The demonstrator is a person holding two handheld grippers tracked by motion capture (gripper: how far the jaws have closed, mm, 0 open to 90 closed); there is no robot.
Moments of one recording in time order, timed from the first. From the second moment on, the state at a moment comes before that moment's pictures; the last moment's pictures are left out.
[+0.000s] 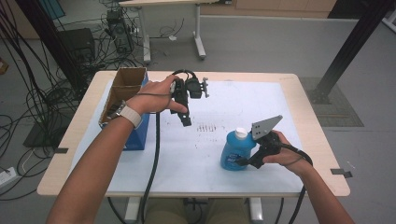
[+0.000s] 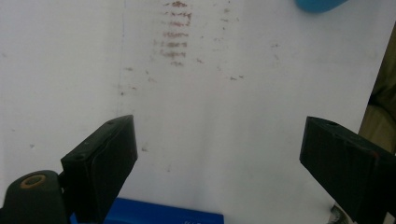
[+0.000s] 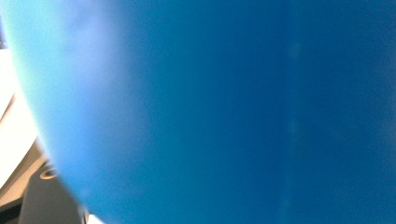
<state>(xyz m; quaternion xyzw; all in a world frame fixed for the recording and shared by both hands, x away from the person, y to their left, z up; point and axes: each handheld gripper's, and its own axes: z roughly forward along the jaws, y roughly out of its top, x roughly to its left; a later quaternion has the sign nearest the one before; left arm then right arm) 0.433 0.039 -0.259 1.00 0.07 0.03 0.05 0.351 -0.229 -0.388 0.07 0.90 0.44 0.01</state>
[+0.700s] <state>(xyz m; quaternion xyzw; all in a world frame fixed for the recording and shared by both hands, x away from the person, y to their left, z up) 0.433 0.040 -0.260 1.00 0.07 0.03 0.05 0.352 -0.229 -0.392 0.06 0.89 0.45 0.00</state>
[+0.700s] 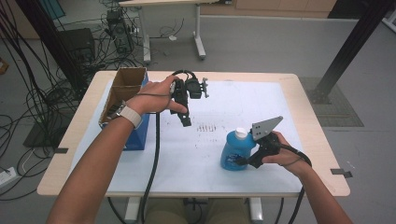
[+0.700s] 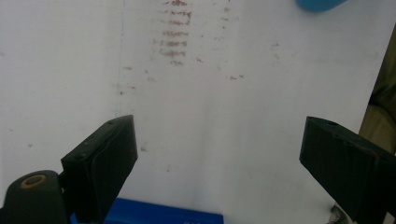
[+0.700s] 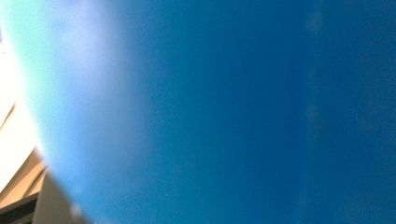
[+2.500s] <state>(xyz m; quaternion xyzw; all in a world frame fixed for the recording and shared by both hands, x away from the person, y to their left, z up) 0.433 0.041 -0.261 1.00 0.08 0.03 0.05 0.351 -0.230 -0.396 0.05 0.88 0.47 0.00</state>
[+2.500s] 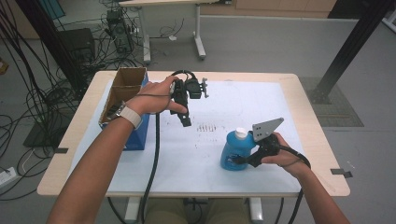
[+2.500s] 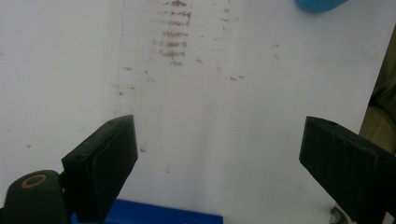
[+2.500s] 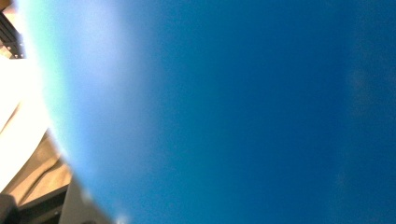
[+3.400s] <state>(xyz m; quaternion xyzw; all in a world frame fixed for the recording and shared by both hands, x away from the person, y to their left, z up) 0.433 0.043 -0.261 1.00 0.08 0.03 0.05 0.352 -0.227 -0.401 0.05 0.87 0.48 0.00</state>
